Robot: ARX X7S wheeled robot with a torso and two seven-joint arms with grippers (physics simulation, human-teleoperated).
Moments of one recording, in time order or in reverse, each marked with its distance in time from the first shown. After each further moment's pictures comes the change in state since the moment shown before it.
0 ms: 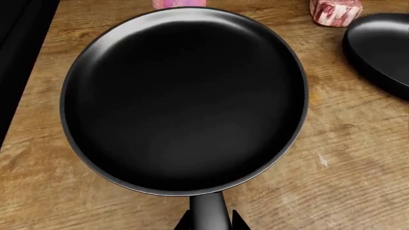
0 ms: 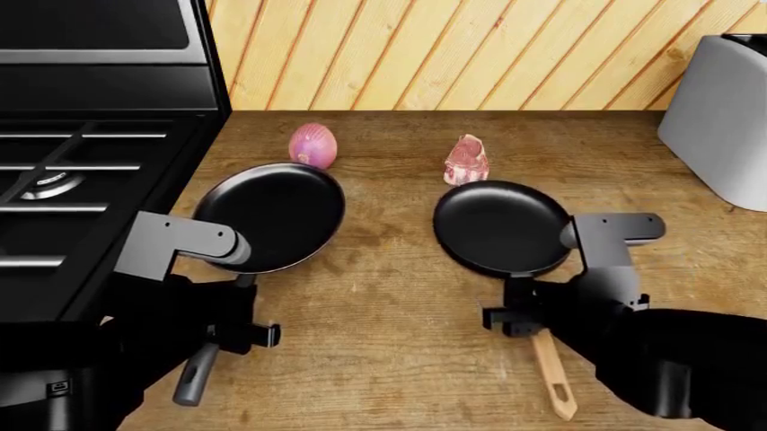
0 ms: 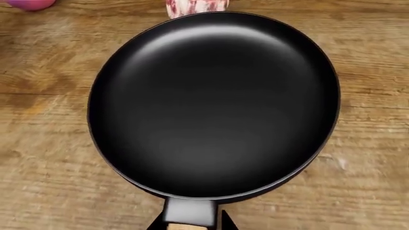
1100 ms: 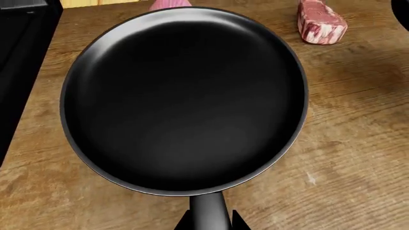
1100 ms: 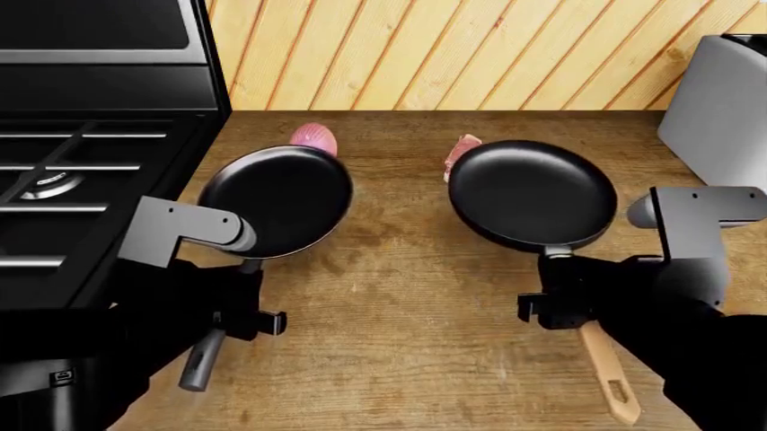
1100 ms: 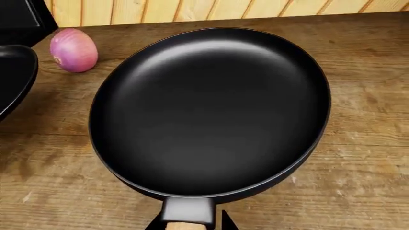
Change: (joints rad) left arm -0.055 0.009 0.031 0.001 0.009 0.014 0.008; right arm 0.008 0.147 0.131 -0.207 0.460 -0.045 0.322
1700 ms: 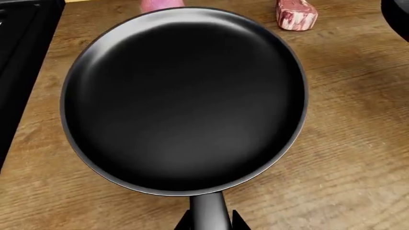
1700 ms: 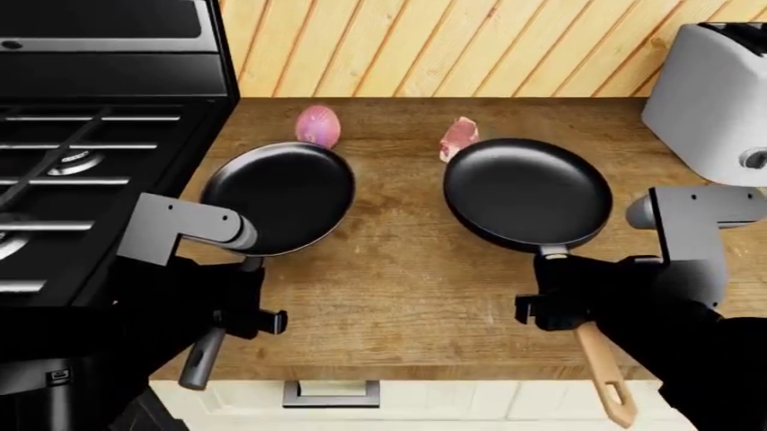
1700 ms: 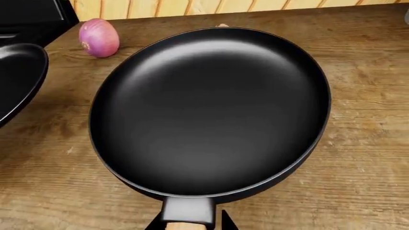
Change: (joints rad) left arm -0.014 -0.008 0.010 0.007 -0.015 0.008 -0.003; right arm -0.008 0.005 -0.006 -0.017 -0.002 -0.021 -0.019
